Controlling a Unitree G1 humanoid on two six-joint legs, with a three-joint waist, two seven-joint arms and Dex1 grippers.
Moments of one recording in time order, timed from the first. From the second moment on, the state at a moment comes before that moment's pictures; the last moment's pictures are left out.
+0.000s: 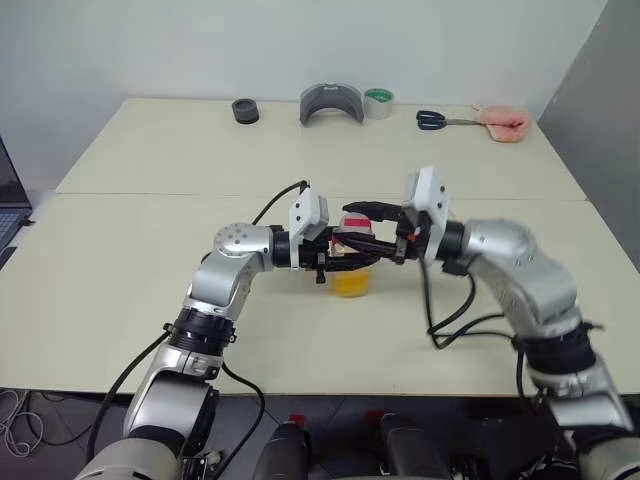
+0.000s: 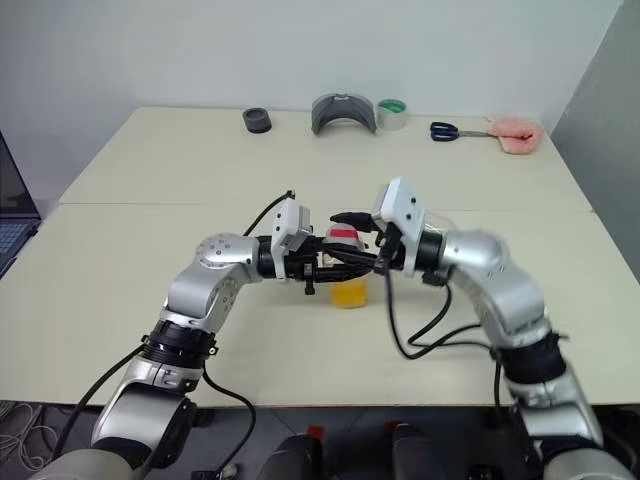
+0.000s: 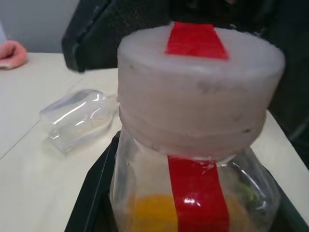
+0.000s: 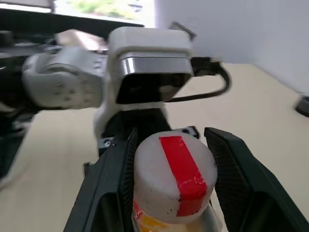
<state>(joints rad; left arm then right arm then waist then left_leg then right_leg) -0.74 0.39 -0.17 0.21 -0.33 0.26 -1.24 -0.75 -0.49 0.19 -0.13 0.44 0.46 1.04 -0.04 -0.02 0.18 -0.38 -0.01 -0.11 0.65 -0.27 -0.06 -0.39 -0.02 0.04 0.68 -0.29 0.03</state>
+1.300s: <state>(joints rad) -0.79 0.36 -0.15 0.36 -0.27 0.19 -1.19 -0.46 -0.19 0.22 -0.54 0.24 0.66 0.29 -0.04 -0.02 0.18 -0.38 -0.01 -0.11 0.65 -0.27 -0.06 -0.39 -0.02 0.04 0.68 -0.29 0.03</state>
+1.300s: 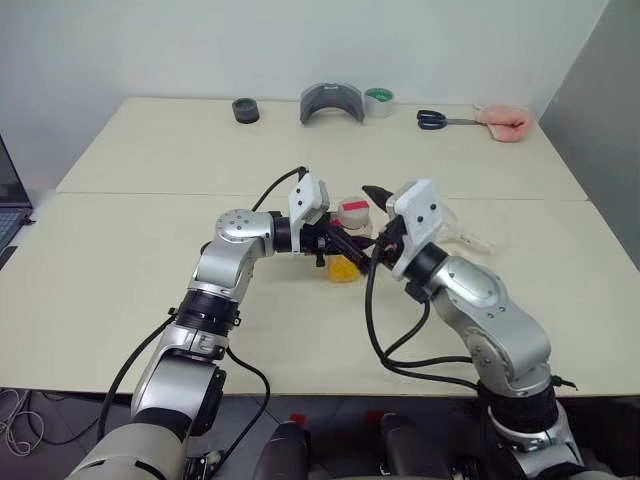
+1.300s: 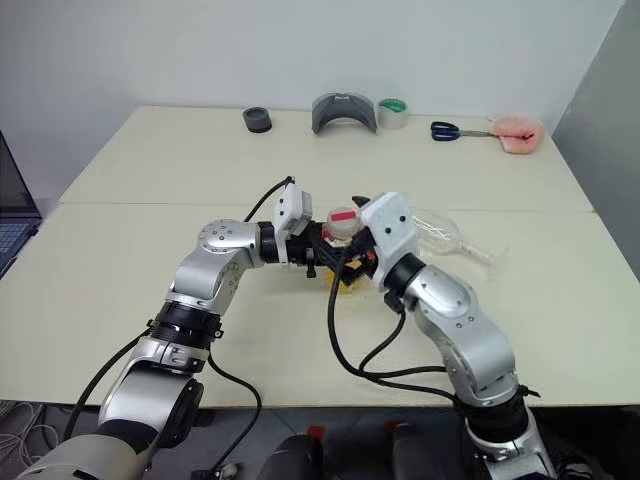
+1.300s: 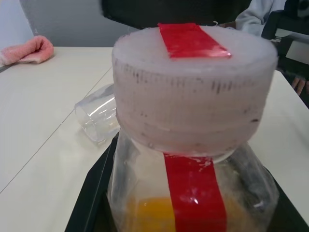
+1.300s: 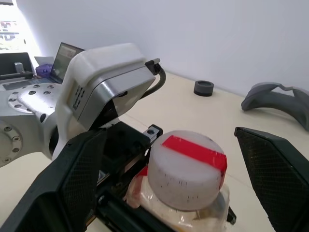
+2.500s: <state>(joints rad) -0.81 0.40 -0.15 0.33 -0.30 0.28 -1.29 -0.75 -0.44 0.17 -0.01 0.41 0.41 1.01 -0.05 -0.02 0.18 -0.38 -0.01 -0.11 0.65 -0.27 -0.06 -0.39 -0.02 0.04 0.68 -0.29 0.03</state>
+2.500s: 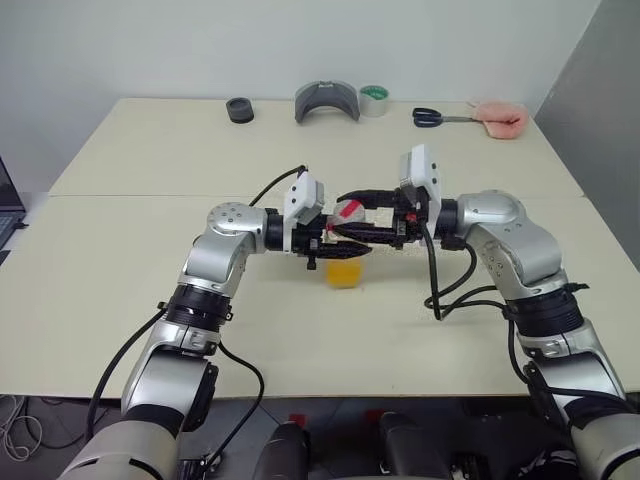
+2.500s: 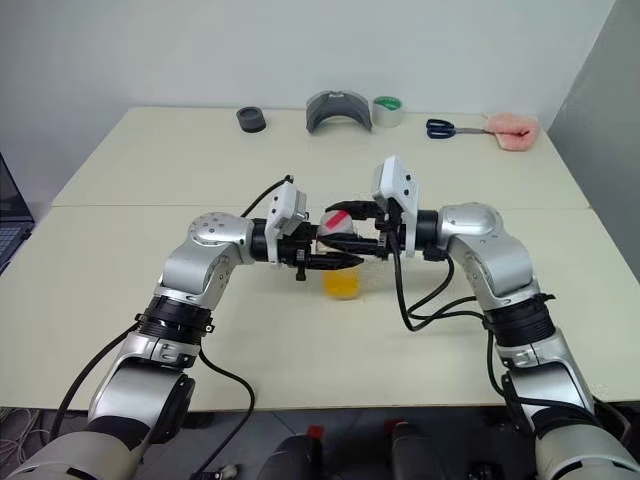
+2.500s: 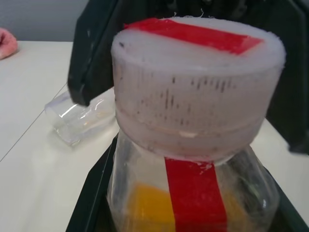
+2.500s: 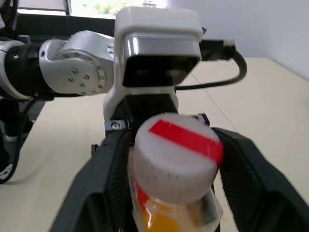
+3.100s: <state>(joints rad) -0.82 0.38 -0.14 0.37 -0.29 0.27 -1.26 -0.53 -0.31 0.19 -0.54 0.29 0.71 0.41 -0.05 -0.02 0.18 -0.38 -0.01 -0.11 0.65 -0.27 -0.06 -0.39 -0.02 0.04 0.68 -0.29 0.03</state>
